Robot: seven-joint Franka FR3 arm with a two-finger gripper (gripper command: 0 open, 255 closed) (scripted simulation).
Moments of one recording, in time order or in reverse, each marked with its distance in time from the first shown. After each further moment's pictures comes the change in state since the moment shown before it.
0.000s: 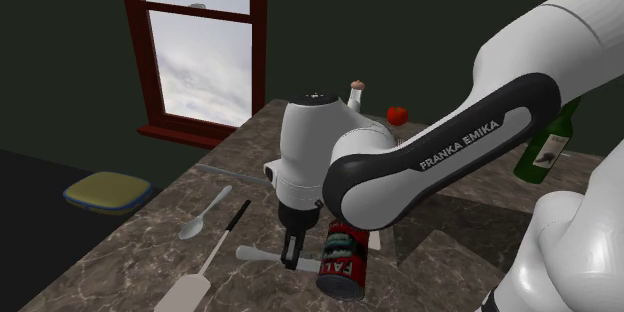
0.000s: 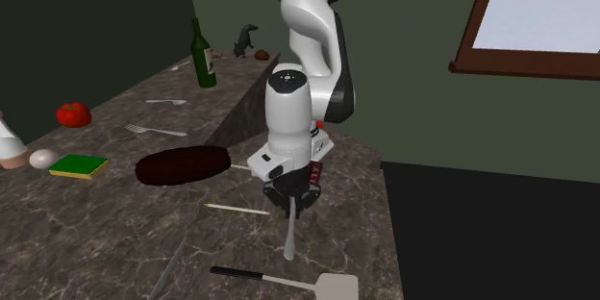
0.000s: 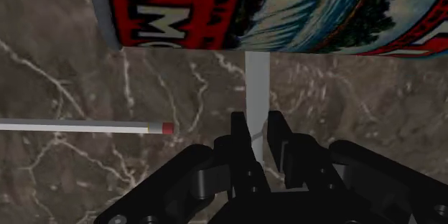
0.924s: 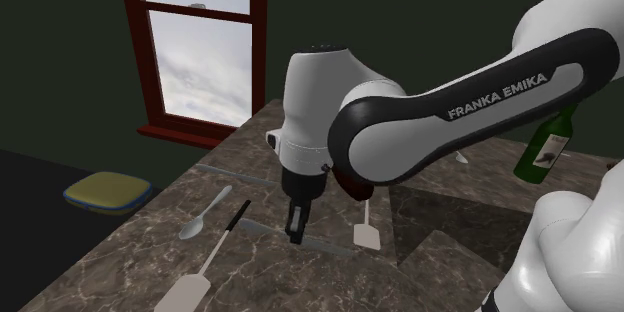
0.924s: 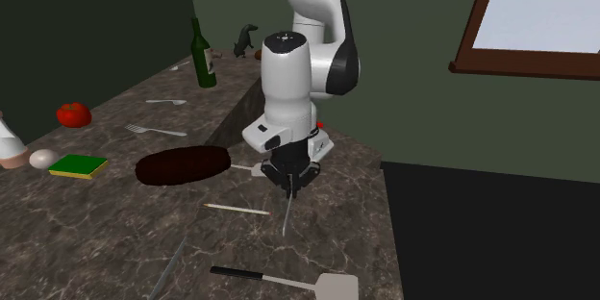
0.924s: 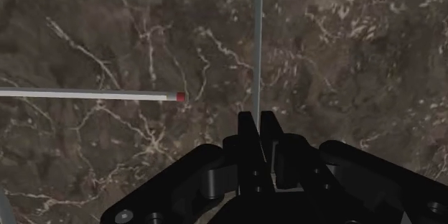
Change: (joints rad) arm 0.002 -0.110 -0.021 0.082 0.042 -0.194 -0.031
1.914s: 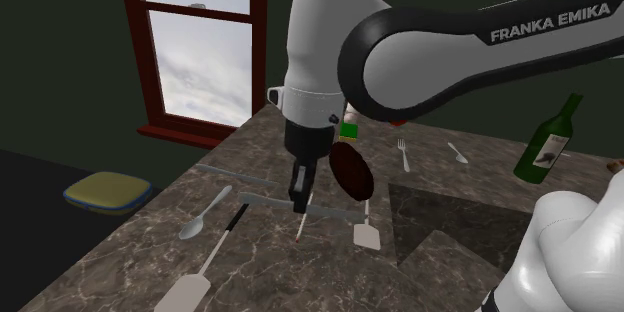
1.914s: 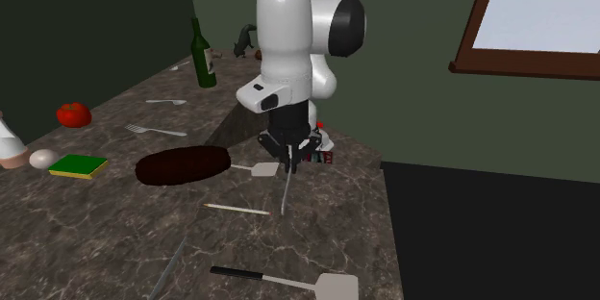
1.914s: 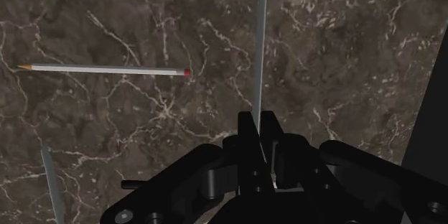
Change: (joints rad) arm -0.001 -0.071 -0.024 0.140 0.013 -0.207 -0.014
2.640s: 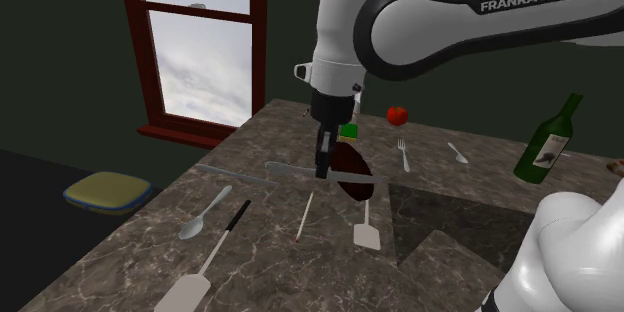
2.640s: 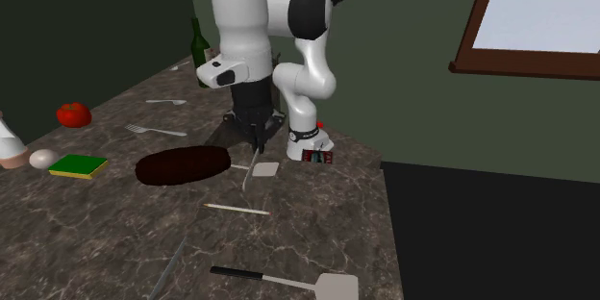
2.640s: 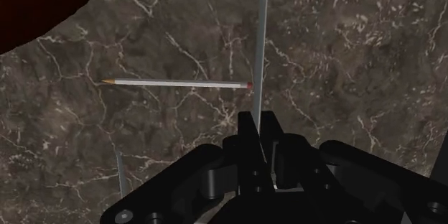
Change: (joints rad) arm -0.054 -0.072 -0.115 -0.009 -0.012 -0.073 -0.157
